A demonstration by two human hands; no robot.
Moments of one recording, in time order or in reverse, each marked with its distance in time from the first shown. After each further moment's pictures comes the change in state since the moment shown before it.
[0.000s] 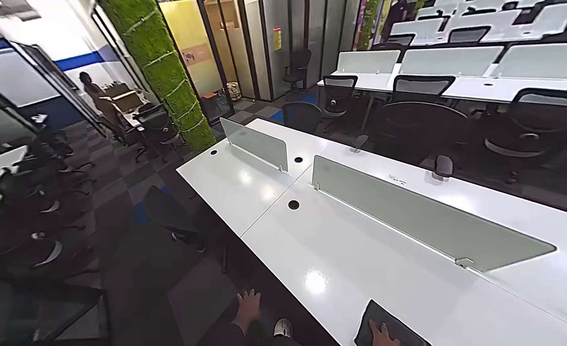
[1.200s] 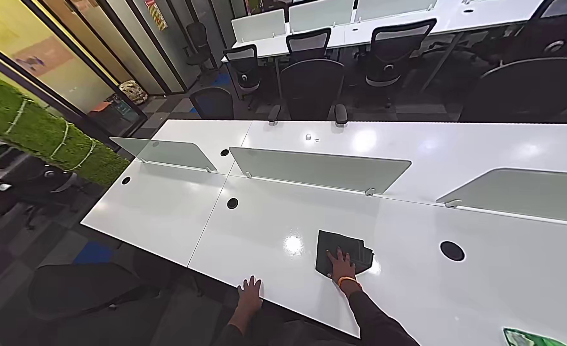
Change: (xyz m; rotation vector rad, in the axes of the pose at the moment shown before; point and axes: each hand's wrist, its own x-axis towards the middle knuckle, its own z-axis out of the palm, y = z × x) left_hand 0.053 0.178 -0.025 0.297 -0.062 0.242; right_hand 0.099 0.050 -0.045 0.188 -0.017 0.052
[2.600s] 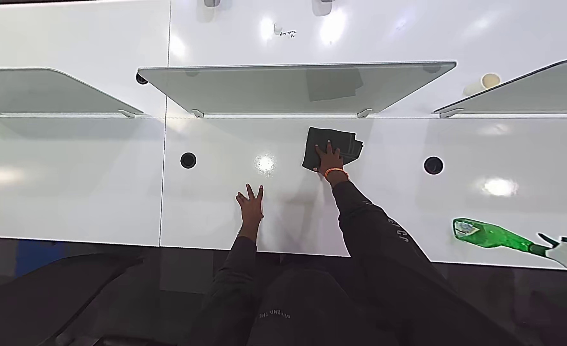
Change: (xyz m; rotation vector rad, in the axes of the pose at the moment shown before) left_hand 0.164 0.084 -0.083 0.296 0.098 0.132; right_hand 0.156 -0.016 -0.099 0.071 0.147 0.131
